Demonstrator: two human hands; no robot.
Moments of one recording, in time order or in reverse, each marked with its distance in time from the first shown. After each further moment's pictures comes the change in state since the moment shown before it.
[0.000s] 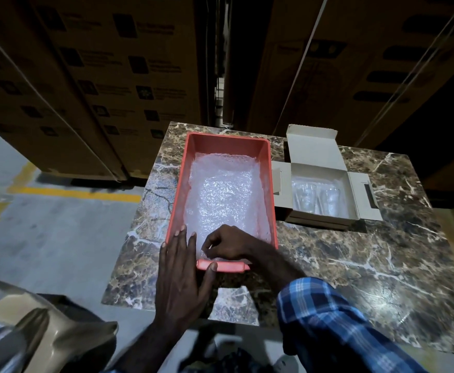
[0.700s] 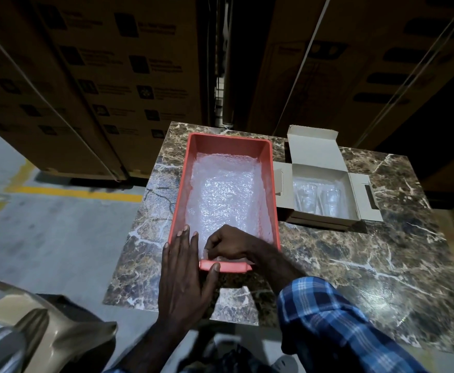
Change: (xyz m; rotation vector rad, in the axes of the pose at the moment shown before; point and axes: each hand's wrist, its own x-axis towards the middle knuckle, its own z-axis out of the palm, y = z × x) left_hand 0.000 0.000 -0.001 -0.011 -0.040 -0.019; right_hand 0.009 -0.001 0.004 0.104 -0.032 0.016
